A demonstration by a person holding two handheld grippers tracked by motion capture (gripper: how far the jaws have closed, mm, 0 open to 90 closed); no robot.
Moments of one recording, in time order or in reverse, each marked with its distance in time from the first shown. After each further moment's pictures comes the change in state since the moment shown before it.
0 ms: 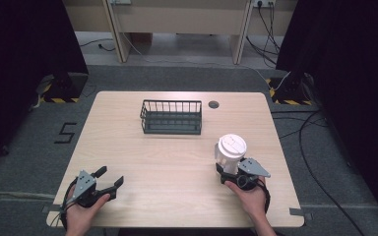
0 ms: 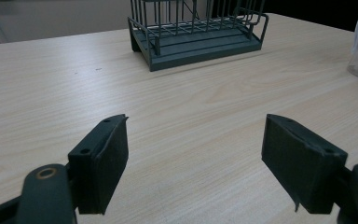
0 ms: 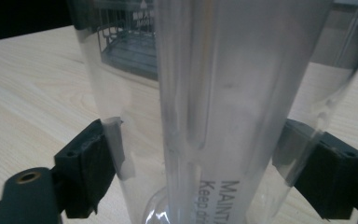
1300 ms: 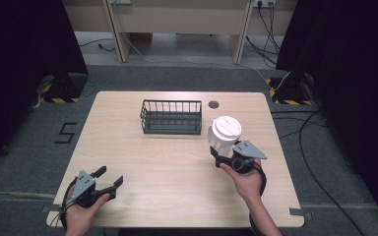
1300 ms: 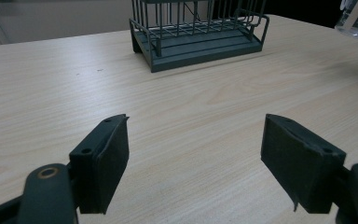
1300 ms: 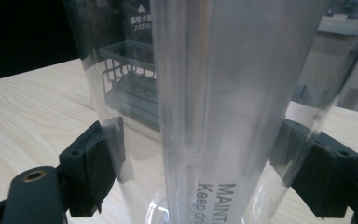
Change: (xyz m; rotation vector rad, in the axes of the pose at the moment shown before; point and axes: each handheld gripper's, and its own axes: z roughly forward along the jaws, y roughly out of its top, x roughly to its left) left arm 0.000 0.000 -0.001 -0.005 0.004 -0.003; right arm 0.002 0.060 0.020 -0.059 0.028 -0.027
